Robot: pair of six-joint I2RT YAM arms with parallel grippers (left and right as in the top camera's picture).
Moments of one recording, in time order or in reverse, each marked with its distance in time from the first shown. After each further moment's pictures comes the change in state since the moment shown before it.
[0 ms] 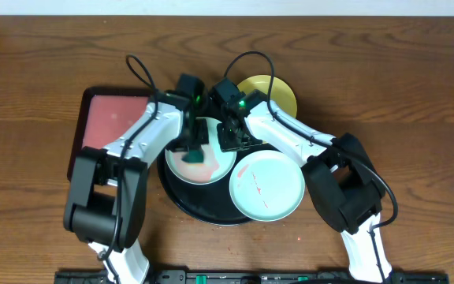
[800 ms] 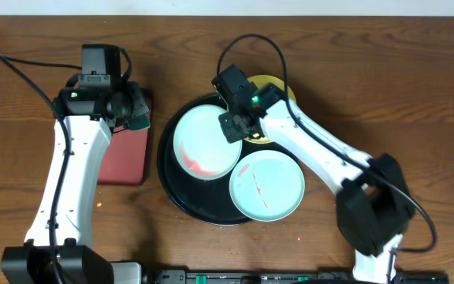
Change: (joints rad) left arm 0.294 -0.354 0.098 -0.097 -0.064 0.024; right arm 0.007 -0.204 -0.005 -0.020 0.117 -0.230
